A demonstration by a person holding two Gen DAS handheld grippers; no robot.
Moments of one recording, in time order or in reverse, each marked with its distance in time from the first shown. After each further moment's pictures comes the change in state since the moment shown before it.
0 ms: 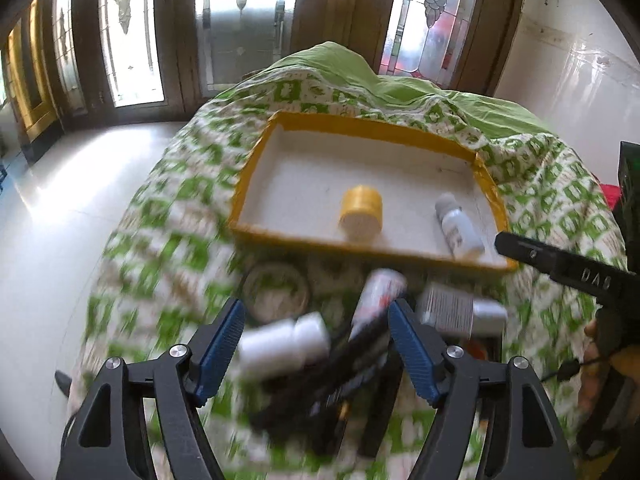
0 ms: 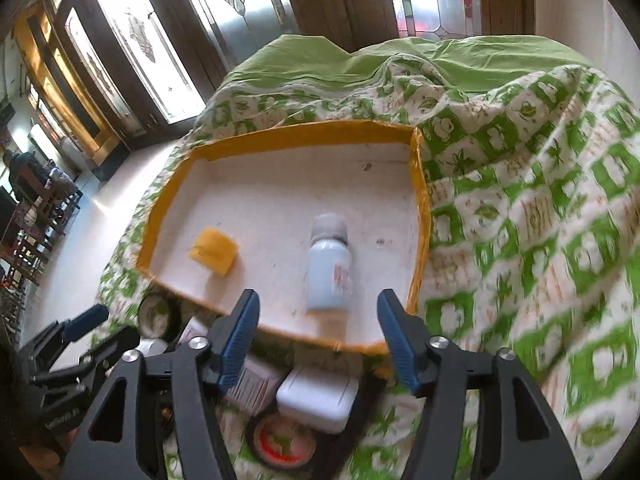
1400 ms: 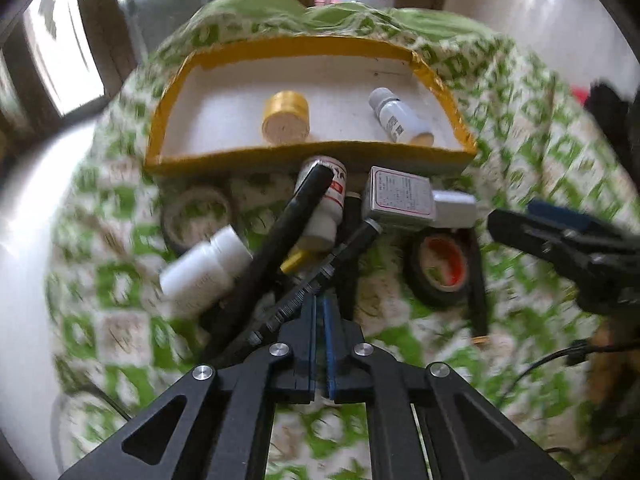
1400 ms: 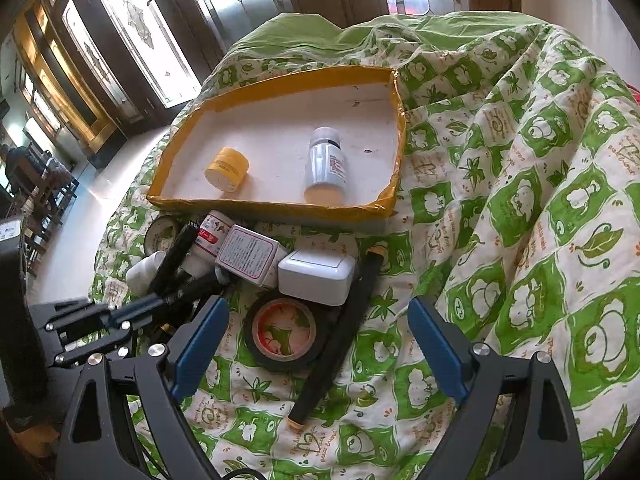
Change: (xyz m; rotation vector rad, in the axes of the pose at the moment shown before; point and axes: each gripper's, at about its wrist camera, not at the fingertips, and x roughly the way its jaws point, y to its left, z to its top) left arm 0.026 -0.036 -0.030 0.161 0.214 -0.122; right arm -0.022 0.001 -0.066 0.009 0.053 -0.031
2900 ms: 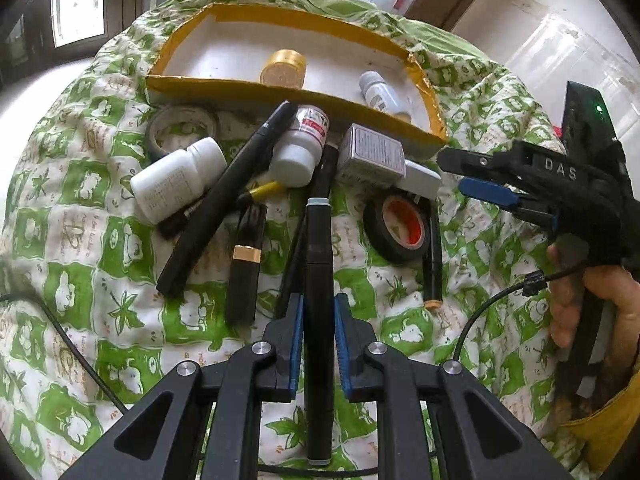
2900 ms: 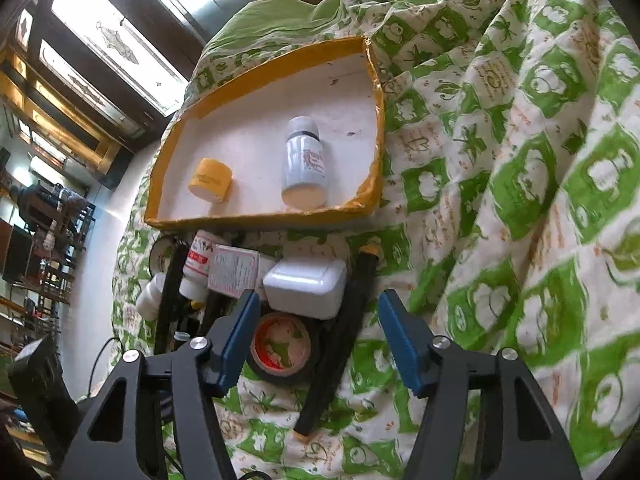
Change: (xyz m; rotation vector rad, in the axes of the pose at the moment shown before) left arm -0.007 -0.001 -0.044 -0.143 0.012 -0.158; right arm 0.021 -0.031 0.021 0.155 0.095 0.121
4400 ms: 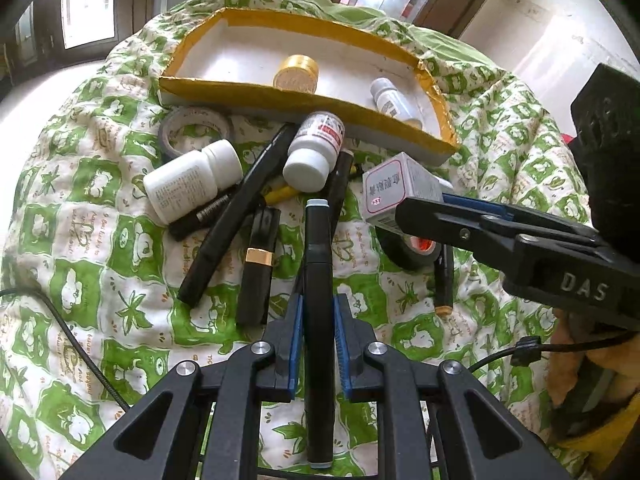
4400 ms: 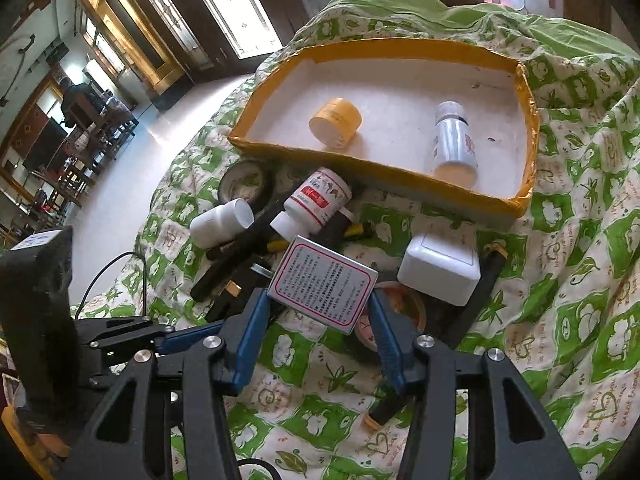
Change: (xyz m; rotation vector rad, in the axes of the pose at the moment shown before) left arm 0.001 0.004 0.002 -0.014 -0.031 0.027; right arm 0.017 0.083 -0.036 -0.349 0.054 0.052
